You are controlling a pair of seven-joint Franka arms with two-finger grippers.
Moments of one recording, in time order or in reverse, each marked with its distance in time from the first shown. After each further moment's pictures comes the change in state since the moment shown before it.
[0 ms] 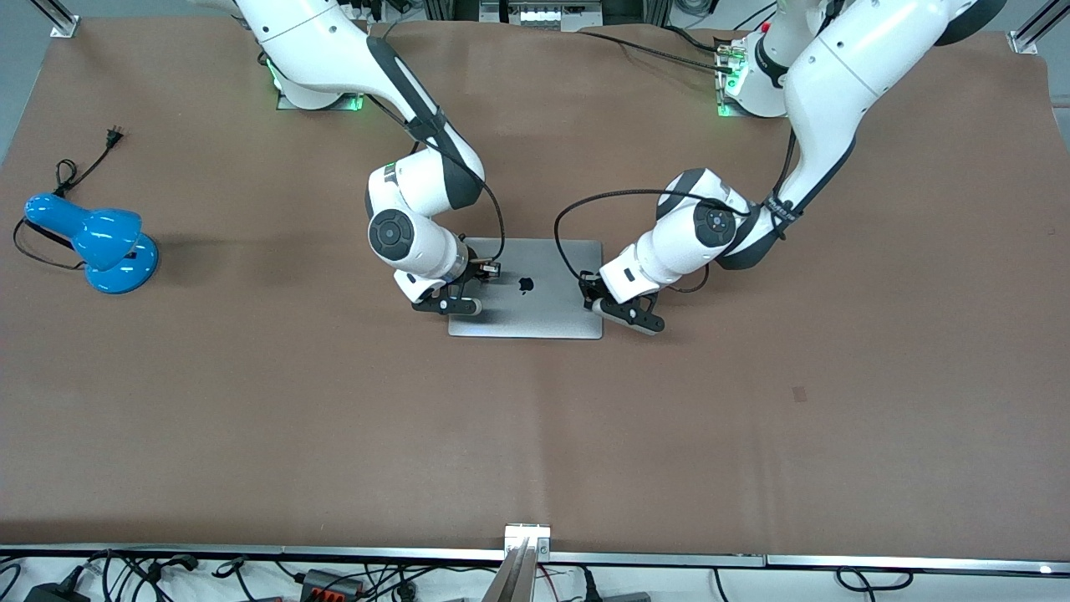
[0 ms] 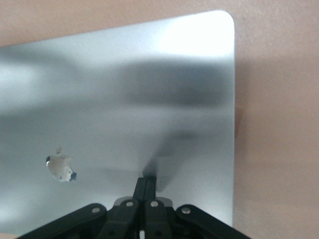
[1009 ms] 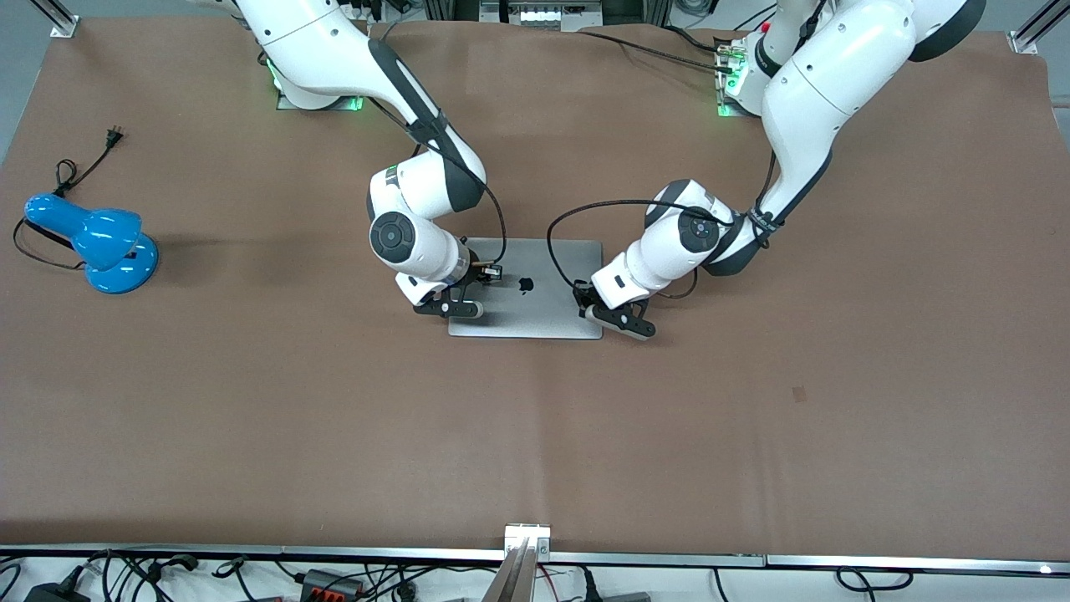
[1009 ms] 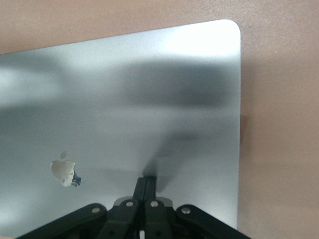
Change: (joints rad) left arm -0.100 0.033 0.106 0.028 0.001 0.070 0.002; right arm -0.001 0.007 0.000 0.013 0.000 -0.002 0.000
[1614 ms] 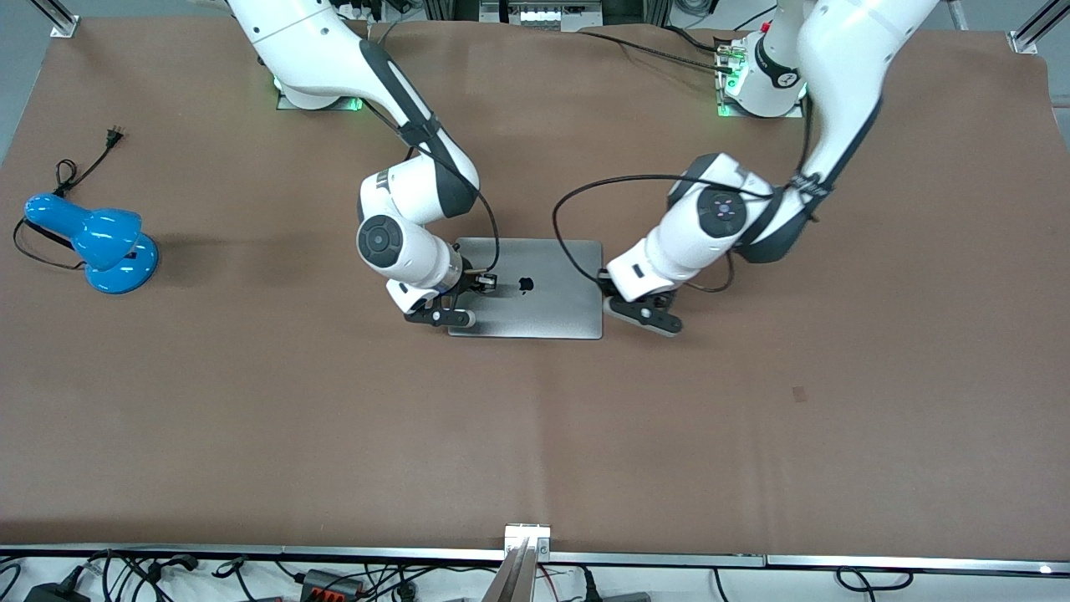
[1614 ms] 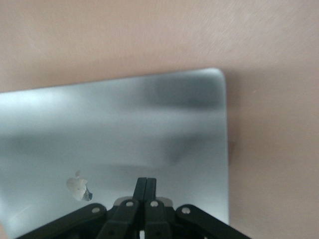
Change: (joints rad) left arm 0.057 -0.242 0.004 0.038 0.001 -0.403 0.046; right arm -0.017 -0.023 -0.031 0.037 -0.001 -0.034 -0.006
